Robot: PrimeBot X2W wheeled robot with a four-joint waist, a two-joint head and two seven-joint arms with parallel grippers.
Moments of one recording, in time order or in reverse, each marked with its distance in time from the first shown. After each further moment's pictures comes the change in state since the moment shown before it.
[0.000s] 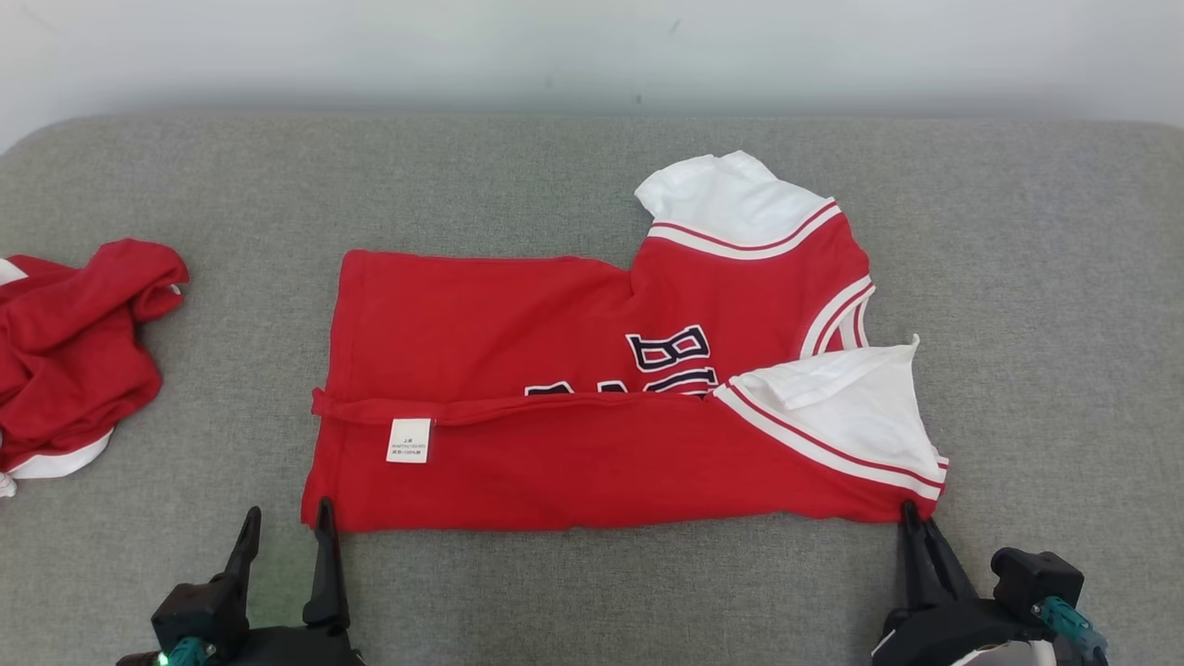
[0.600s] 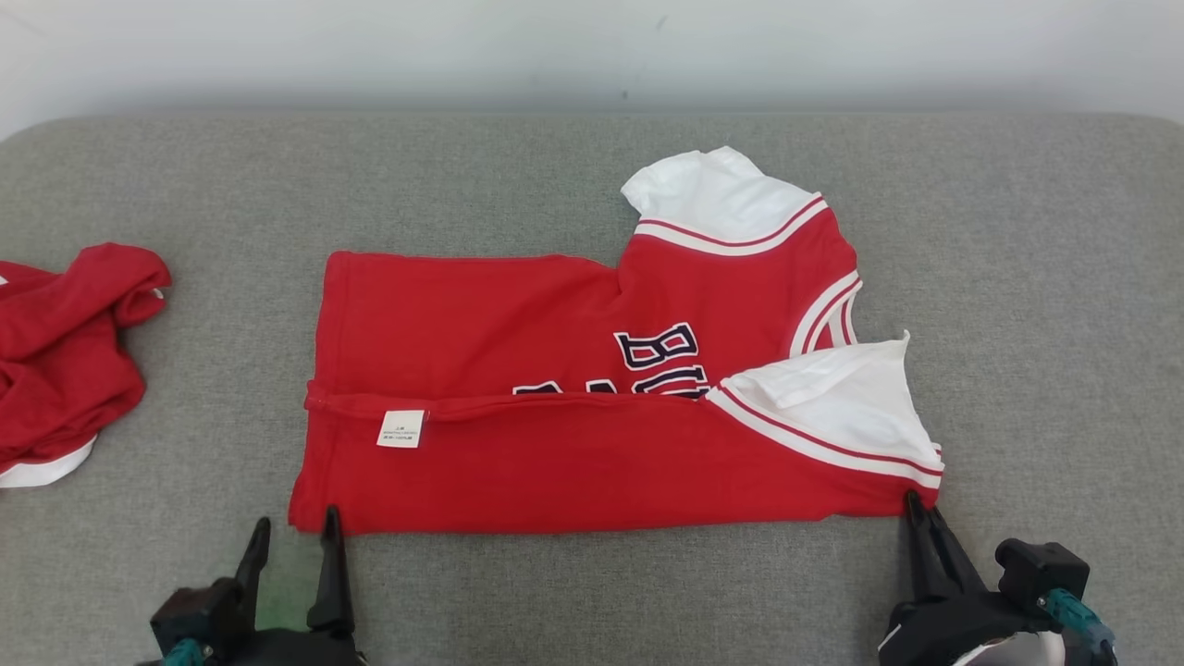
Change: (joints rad) left arm -0.001 -0.001 -0.016 0.040 -0.064 -0.023 0.000; right arm 0.011 -0.027 0.024 -0.038 0.001 0.000 0.000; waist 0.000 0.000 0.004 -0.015
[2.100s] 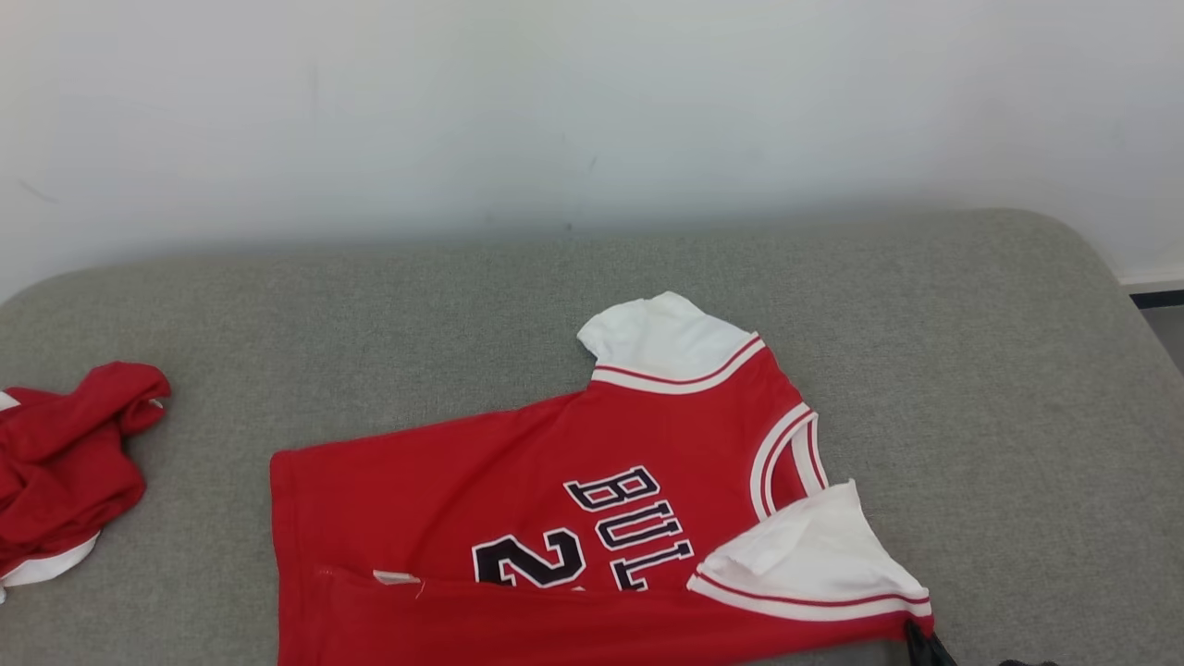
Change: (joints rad) left arm 0.174 -0.002 0.051 0.134 0.025 -0.008 0.000; right arm 0.188 -0.013 0.044 -0.024 0.018 0.000 0.000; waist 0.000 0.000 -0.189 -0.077
